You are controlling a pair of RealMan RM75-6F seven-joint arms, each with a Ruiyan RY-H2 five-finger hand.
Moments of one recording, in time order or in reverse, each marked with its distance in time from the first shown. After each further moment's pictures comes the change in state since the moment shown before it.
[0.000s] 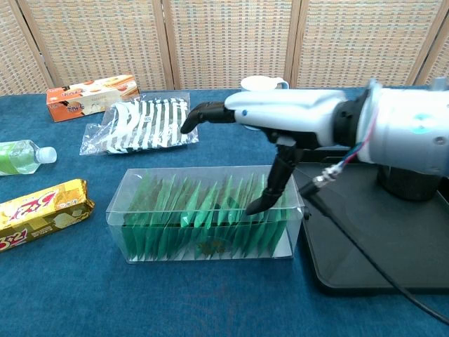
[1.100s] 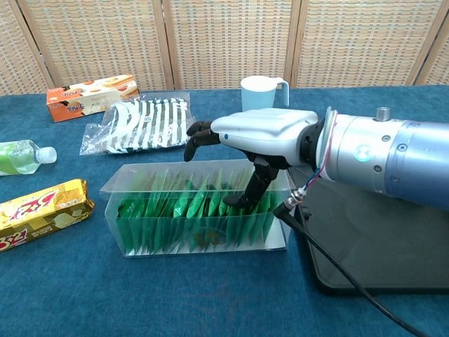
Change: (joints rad) left arm -0.008 0.001 0.002 -0.001 -0.009 -0.015 -0.002; right arm 0.134 -0.107 -0.092 0.073 0.181 0.148 -0.137
